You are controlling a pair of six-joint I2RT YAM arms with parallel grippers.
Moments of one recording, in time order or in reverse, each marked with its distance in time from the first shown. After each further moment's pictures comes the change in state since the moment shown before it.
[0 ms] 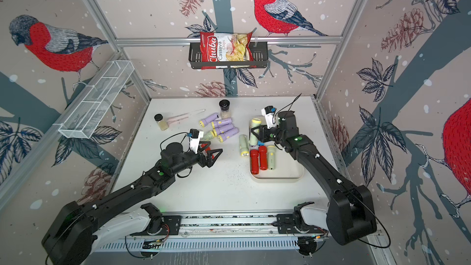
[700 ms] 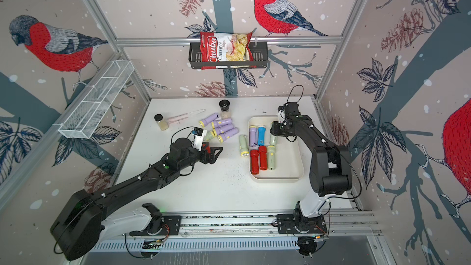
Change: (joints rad) left arm -0.001 0.101 0.074 -0.124 -0.100 0.006; right arm -0.137 0.401 0.284 -0.297 0.189 -0.098
